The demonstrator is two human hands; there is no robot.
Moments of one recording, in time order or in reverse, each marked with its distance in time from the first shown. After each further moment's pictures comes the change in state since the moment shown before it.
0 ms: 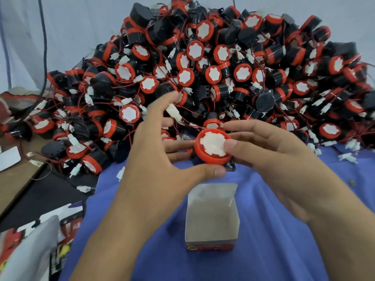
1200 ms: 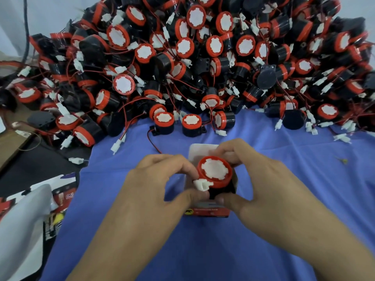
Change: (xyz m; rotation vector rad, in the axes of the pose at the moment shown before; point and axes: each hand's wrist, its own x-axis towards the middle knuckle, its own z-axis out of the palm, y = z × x) left_hand -0.064 -0.035 -0.003 0.391 -0.181 -0.122; right_hand -0.055 0.034 0.020 -0.846 -0.130 -0.086
